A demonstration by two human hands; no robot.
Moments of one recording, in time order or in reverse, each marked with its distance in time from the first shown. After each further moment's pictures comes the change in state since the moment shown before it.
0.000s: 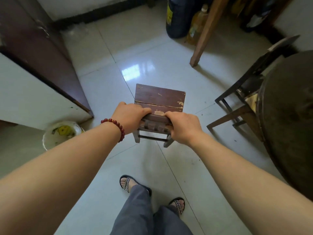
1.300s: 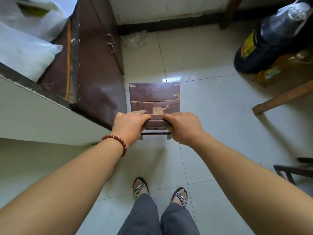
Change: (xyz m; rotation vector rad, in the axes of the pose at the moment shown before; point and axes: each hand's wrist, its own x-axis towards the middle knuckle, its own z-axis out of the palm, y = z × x) left_hand 0.082 -0.351 0.002 -0.147 0.185 -0.476; right_hand 0.393 -0.178 0.000 -0.223 0.002 -0.474
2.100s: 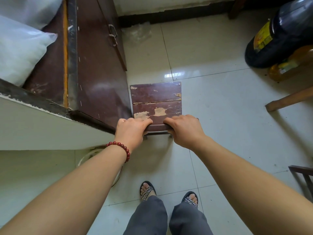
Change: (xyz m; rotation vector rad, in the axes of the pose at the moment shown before) left_hand 0.025 -0.055 0.068 -0.042 -0.042 -0.033; right_hand 0.054 -0.012 0.068 -0.020 -0.006 -0.036
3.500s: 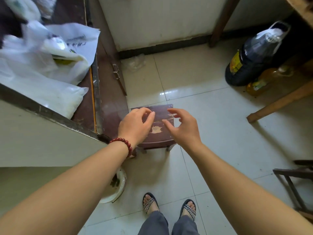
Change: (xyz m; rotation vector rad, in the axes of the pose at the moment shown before) left_hand -0.017 0.045 -0.162 -0.519 0.223 -0.148; right_hand -0.031 -0.034 -0.140 0.785 0.515 0.422
